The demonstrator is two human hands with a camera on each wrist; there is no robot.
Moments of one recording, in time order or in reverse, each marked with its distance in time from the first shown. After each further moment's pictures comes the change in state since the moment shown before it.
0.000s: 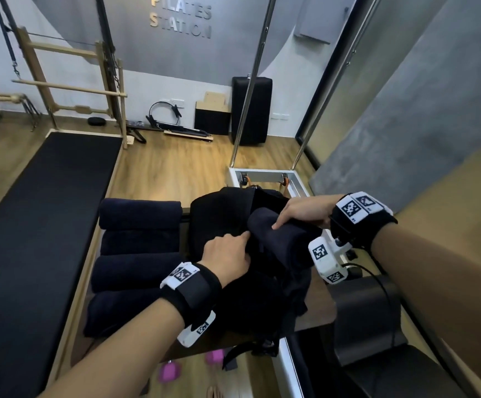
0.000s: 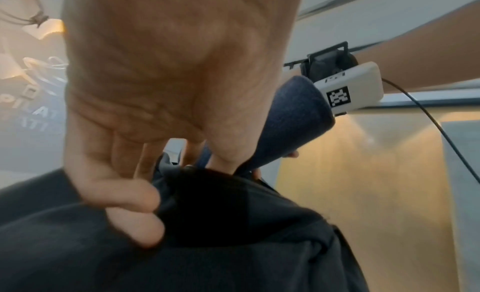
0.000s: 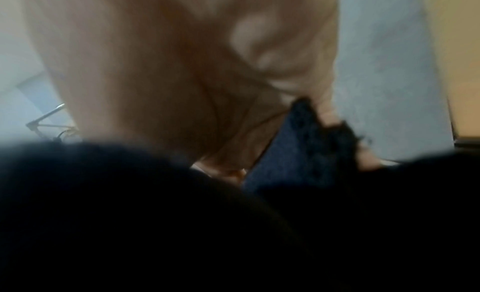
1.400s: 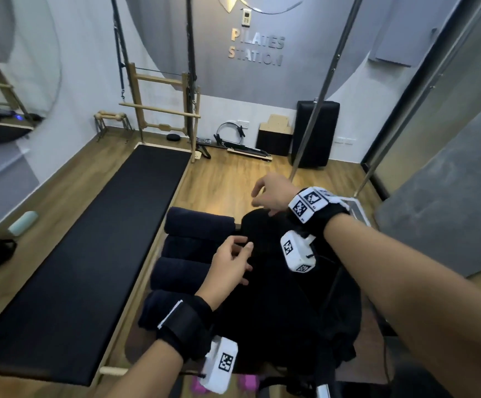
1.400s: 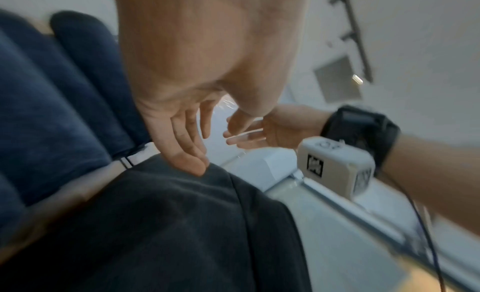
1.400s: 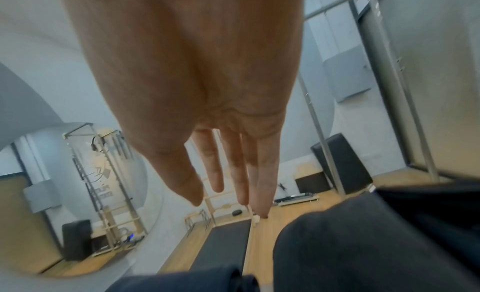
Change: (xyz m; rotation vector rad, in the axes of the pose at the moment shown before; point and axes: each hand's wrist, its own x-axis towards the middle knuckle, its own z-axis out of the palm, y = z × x) left_hand -0.030 -0.068 0.007 -1.253 0.458 -0.329; right_hand 0.074 -0.150 0.029 -0.232 0.334 -0.421
